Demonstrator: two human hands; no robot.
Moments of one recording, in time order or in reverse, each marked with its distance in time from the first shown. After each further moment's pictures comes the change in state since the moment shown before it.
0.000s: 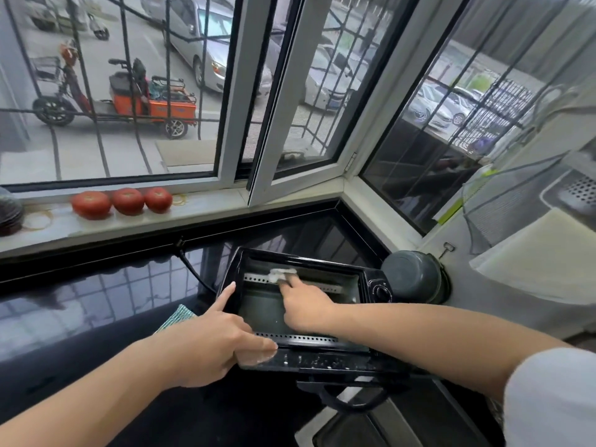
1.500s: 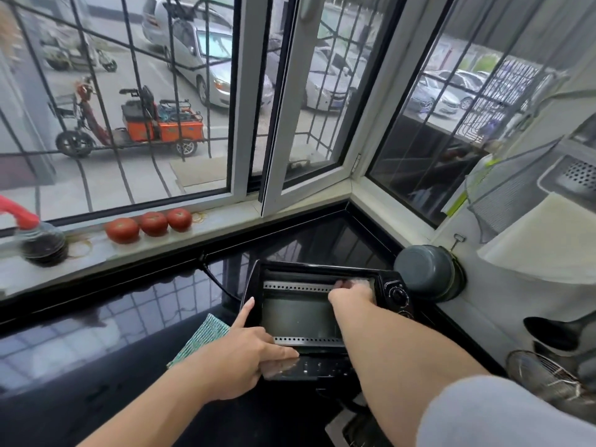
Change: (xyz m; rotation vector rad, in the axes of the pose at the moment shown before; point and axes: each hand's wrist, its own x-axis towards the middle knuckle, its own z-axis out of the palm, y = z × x) left_hand -0.011 0.006 0.016 -0.056 0.081 -0.028; right_hand -0.007 0.024 -0.017 -2.673 -0.946 -1.223
